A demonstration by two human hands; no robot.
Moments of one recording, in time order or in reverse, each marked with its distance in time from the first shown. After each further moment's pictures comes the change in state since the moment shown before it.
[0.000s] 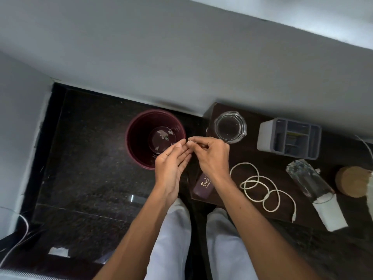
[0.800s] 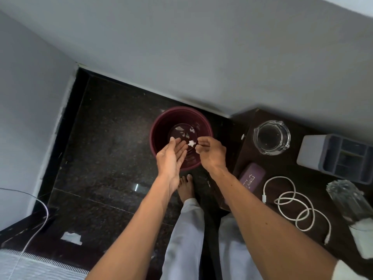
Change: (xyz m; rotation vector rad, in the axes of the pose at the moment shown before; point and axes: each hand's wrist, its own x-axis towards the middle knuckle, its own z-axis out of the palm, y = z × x) left_hand 0.073 0.032 -0.078 -0.082 0.270 -0.087; right_hand 0.043 0.032 0.119 -0.113 -0.133 0.287
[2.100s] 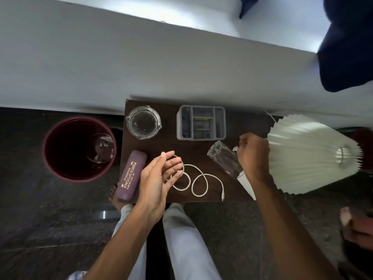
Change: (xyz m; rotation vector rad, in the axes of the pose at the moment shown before) left_hand -0.172 -0.166 0.158 0.218 -0.363 -0.088; right_hand -0.065 0.163 -0.380 -0.493 0.645 0.063
